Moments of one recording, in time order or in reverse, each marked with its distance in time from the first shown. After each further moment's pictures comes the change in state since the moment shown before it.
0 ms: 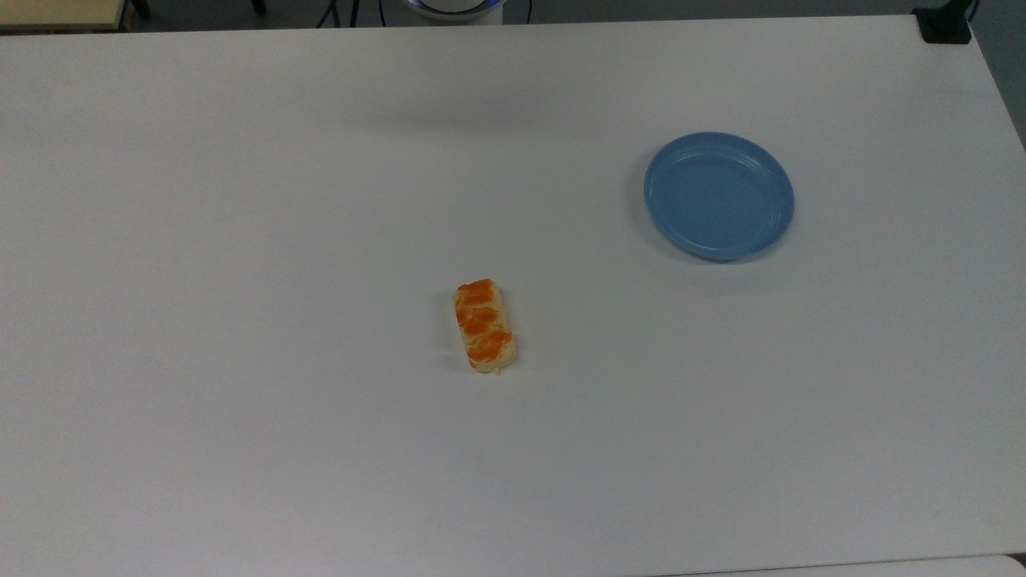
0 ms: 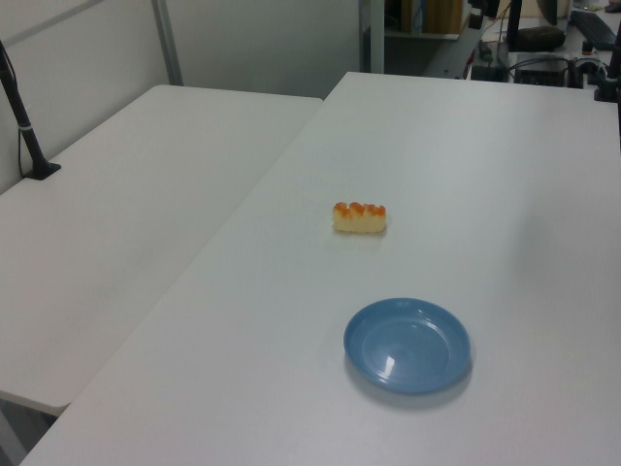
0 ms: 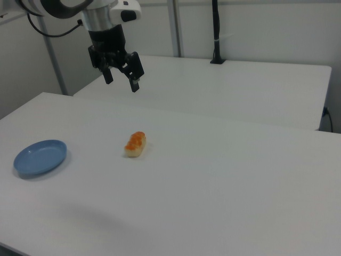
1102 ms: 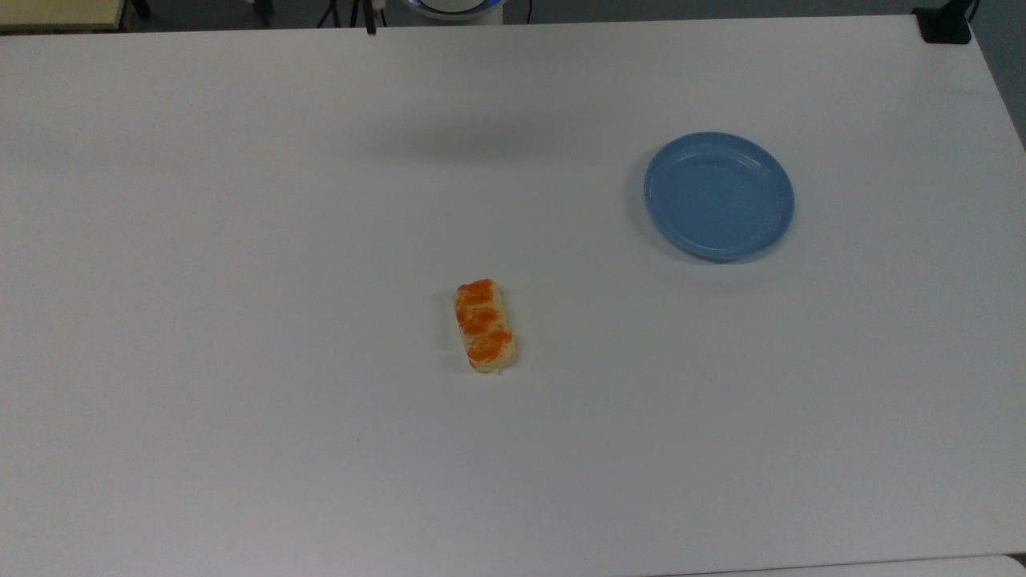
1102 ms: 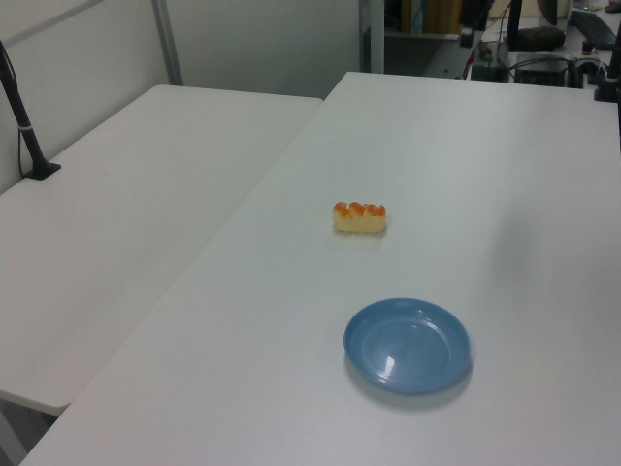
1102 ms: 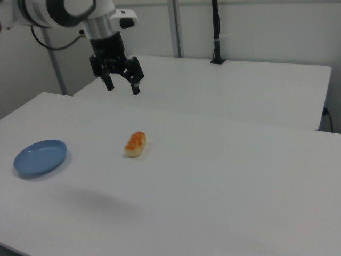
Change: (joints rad) arm 0.075 0.068 0.007 -0.003 -0.069 0.058 -0.003
